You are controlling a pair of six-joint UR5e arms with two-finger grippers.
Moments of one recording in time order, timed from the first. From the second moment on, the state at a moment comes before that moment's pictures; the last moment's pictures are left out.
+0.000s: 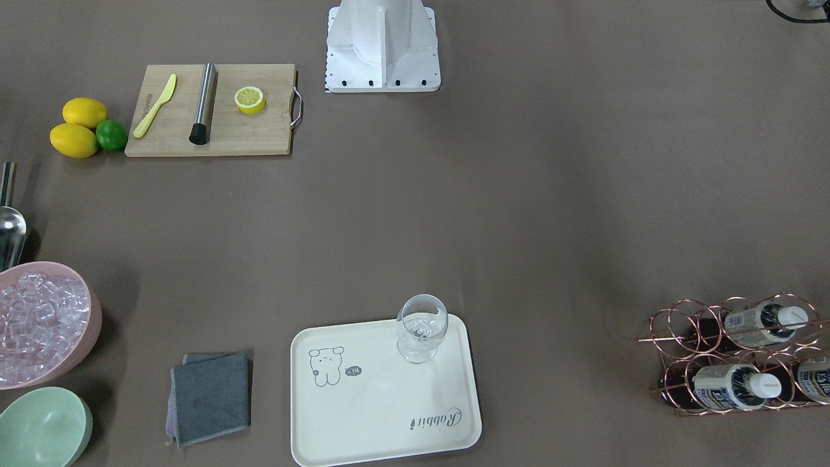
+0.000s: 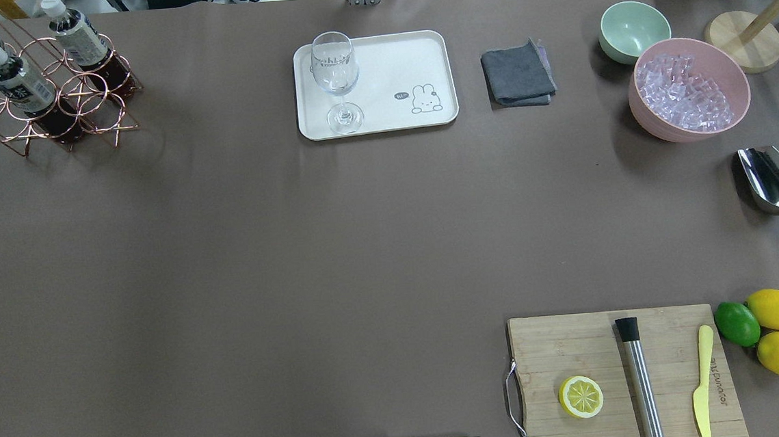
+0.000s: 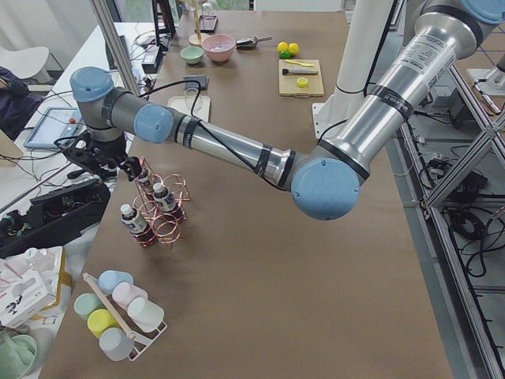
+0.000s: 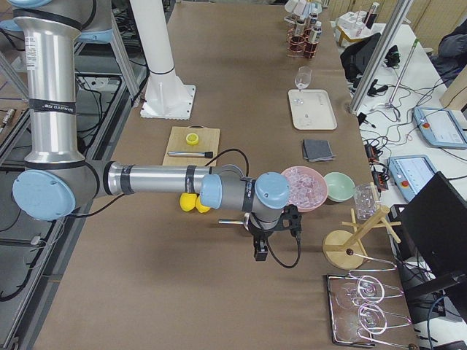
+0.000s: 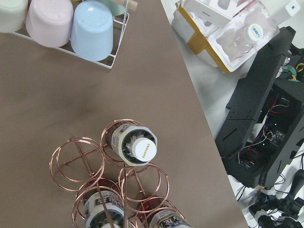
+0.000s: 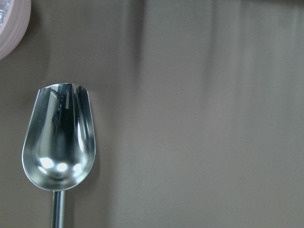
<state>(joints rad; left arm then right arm) -1.53 -2.22 -1.26 -1.61 -2.38 -1.52 1.58 -1.60 1.63 -1.67 2.32 -0.16</state>
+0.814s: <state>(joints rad) -1.47 -2.22 -1.23 -1.59 -2.47 -1.63 1.58 -1.60 1.63 -1.67 2.31 -0.16</state>
